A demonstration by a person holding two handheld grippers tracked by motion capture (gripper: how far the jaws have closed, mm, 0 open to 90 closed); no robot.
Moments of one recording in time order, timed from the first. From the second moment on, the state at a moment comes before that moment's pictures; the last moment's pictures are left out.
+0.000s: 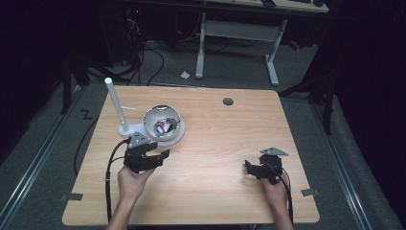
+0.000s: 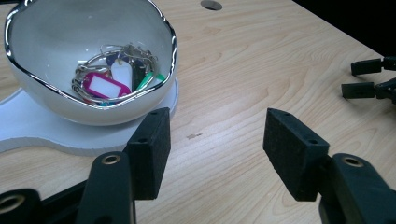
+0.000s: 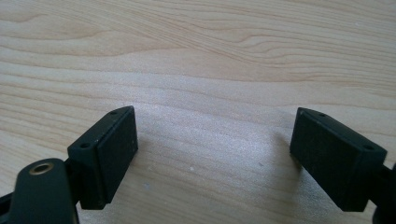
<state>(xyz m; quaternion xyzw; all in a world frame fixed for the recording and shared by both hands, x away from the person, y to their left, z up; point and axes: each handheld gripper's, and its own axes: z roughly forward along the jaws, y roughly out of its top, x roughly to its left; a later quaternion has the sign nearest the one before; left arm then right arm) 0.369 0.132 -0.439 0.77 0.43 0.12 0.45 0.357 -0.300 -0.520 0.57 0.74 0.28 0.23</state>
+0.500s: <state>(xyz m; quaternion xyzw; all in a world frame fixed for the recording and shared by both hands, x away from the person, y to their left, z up) 0.364 0.129 -0.454 0.78 0.43 0.11 0.45 0.357 -0.300 -0.520 0.57 0.74 0.28 0.23</state>
